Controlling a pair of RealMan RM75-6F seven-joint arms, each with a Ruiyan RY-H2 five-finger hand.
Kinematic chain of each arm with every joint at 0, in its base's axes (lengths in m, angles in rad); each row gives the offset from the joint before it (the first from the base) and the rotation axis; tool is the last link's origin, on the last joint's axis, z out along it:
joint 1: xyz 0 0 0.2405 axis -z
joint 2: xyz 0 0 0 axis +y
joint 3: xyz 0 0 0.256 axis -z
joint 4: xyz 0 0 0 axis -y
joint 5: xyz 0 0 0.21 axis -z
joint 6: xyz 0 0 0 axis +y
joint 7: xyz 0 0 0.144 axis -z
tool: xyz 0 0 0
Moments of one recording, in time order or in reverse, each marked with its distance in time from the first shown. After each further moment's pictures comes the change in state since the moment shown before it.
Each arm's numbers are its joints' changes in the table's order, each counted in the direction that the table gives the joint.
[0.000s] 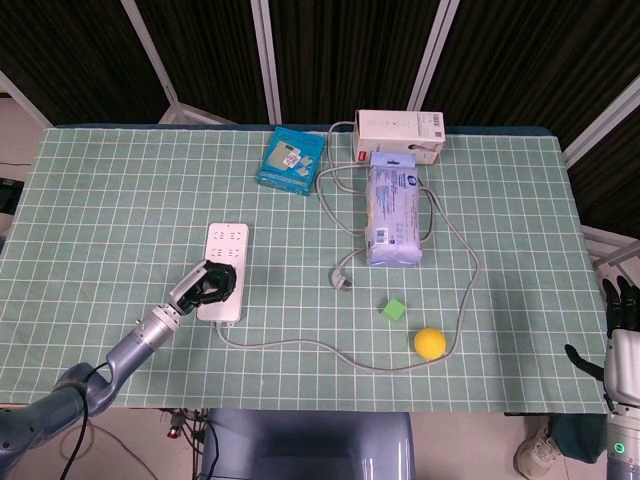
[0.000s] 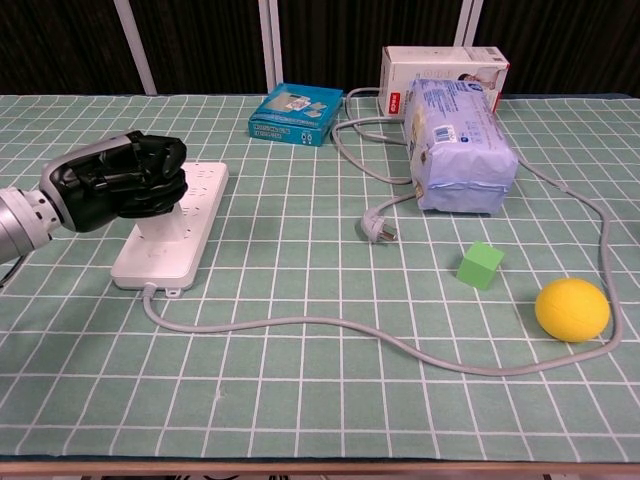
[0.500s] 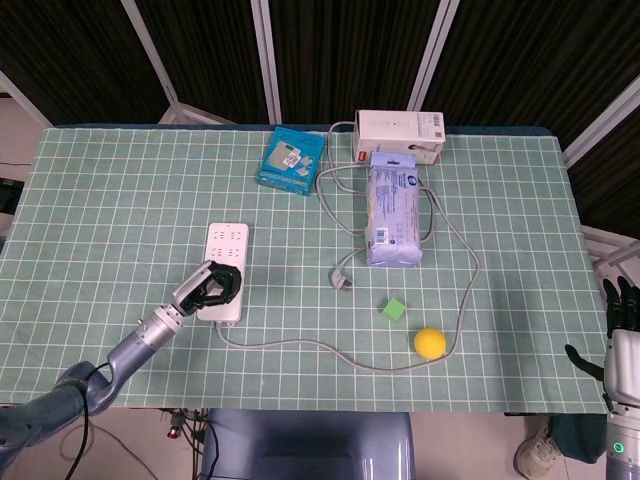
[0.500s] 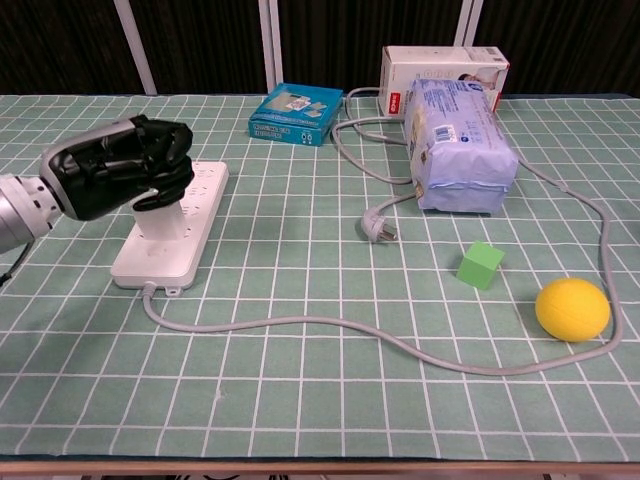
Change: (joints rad) left arm 0.032 0.041 0.034 0.074 -0.019 0.113 -0.054; right arm 0.001 -0.004 -0.002 0.001 -0.006 0.000 0.010
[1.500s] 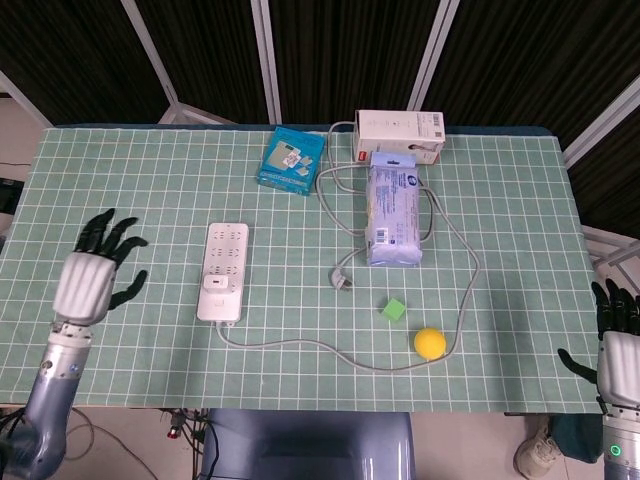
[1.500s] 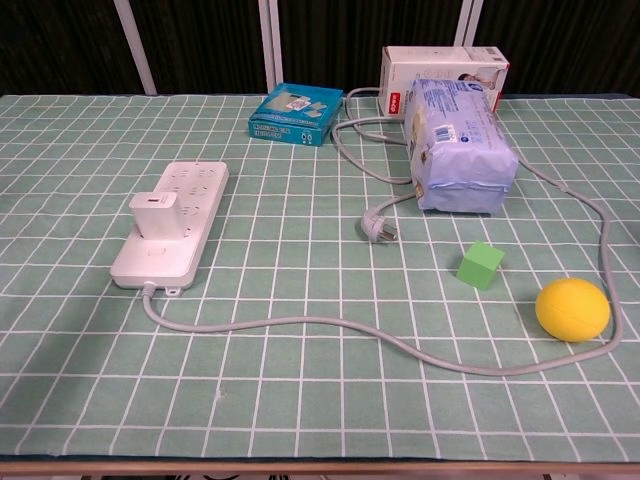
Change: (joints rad) left arm -0.293 0.408 0.092 0.749 0.303 0.299 -1.921; right arm 0.000 0.024 0.025 0.028 0.027 -0.020 0.000
